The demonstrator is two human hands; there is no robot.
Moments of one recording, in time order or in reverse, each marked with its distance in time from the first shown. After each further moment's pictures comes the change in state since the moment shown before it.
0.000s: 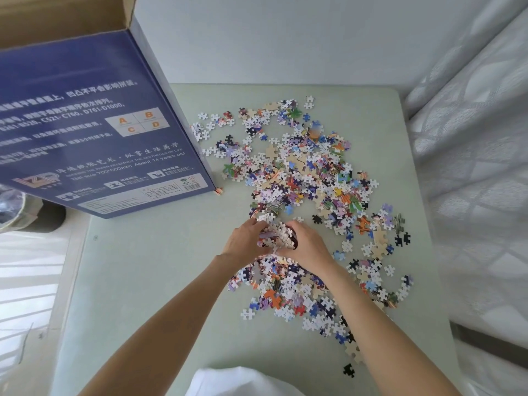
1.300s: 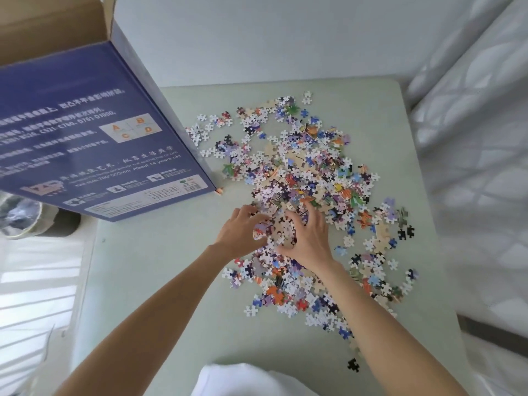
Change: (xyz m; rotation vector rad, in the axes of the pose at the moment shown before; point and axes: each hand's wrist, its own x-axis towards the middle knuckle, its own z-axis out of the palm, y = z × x) left_hand 0.009 -0.017 -0.009 0.164 0.024 0.074; right_hand 0.011 0.018 0.015 -0.322 0.160 0.006
